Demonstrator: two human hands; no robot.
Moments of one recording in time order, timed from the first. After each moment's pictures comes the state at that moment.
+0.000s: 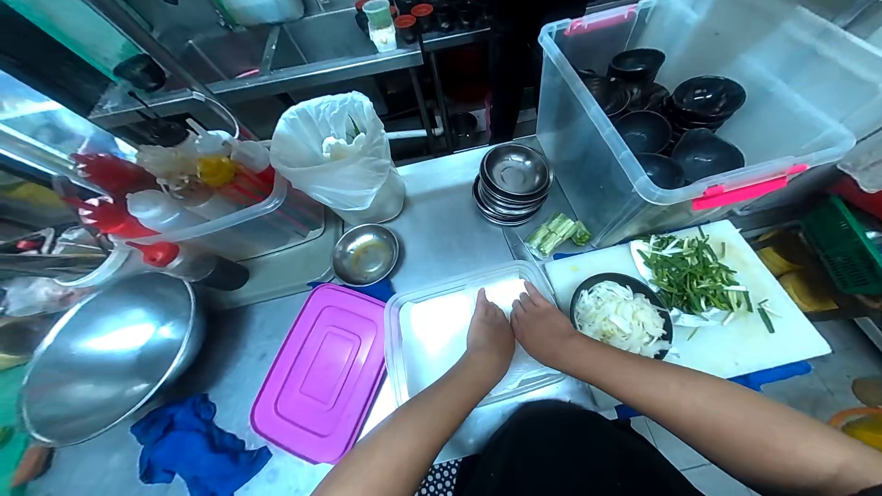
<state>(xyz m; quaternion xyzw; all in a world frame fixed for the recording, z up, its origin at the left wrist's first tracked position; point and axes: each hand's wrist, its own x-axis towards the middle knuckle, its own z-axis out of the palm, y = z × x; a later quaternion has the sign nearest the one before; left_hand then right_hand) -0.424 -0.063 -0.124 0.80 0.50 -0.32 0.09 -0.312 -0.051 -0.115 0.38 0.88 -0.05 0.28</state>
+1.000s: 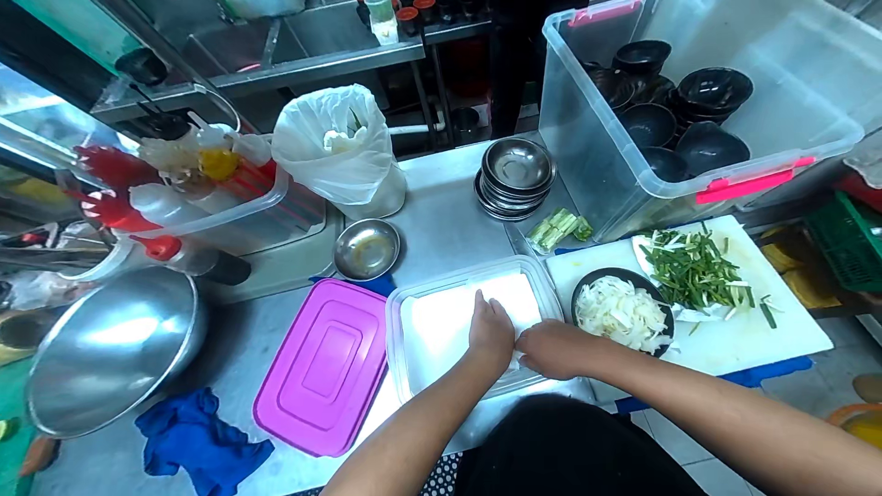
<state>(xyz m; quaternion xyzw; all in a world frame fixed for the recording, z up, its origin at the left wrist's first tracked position) -0.423 -0.067 -0.142 0.79 0.50 -0.33 0.09 -0.288 -0.062 -0.109 0.34 0.84 -0.33 0.27</state>
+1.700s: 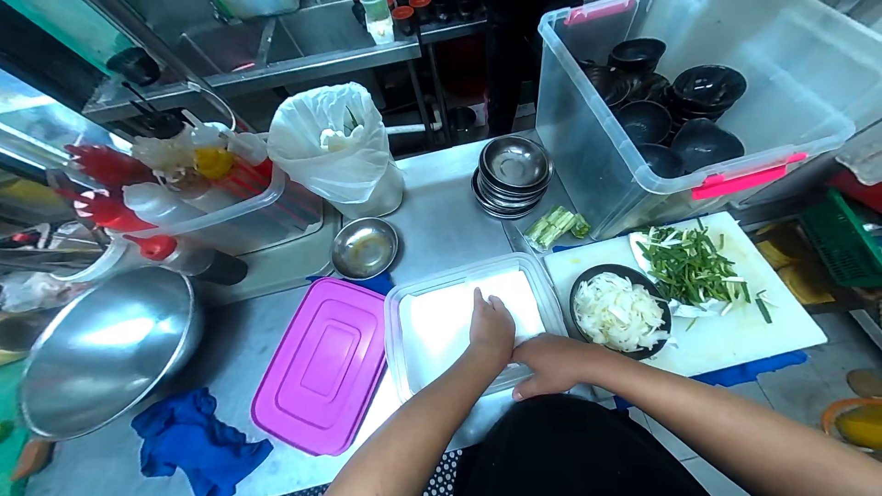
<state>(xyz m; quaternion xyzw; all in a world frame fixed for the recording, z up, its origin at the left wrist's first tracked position) -0.416 -0.064 -0.137 0.78 0.52 -0.34 0.09 -0.289 -0.079 -0.113 0.32 0.81 -0.43 0.25</state>
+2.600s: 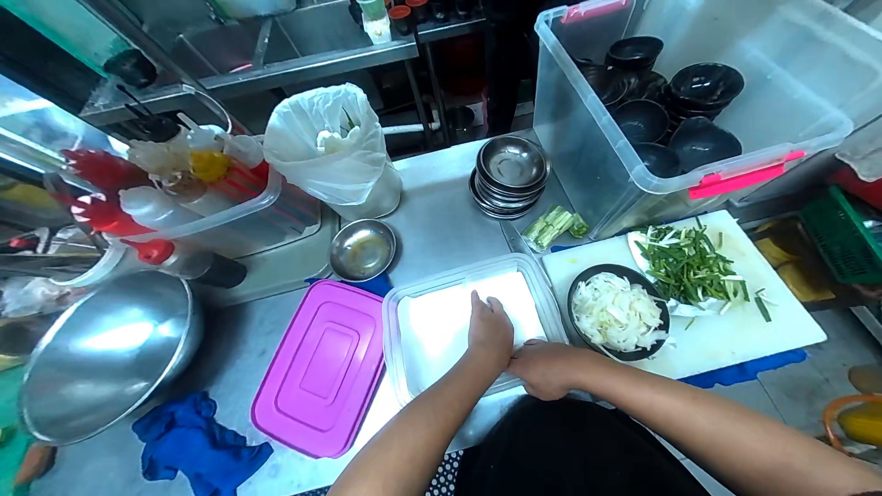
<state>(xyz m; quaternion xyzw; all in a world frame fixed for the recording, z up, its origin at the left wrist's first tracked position) -0.419 -0.068 -0.146 0.78 0.52 -0.32 0.09 -0.298 -0.085 -0.129 0.24 0.85 -0.37 0.29</state>
